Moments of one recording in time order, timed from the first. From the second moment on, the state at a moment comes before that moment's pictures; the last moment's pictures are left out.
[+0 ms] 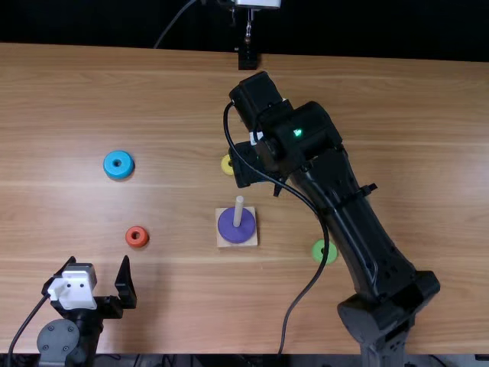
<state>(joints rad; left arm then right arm) -0.05 0.01 0.11 -0.38 -0.02 -0.16 0.57 2.11 2.36 -1.50 0.08 0.24</state>
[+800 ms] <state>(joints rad) -0.05 0.01 0.11 -0.38 -0.02 -0.16 0.65 2.00 2.21 -1.52 0.08 0.24</state>
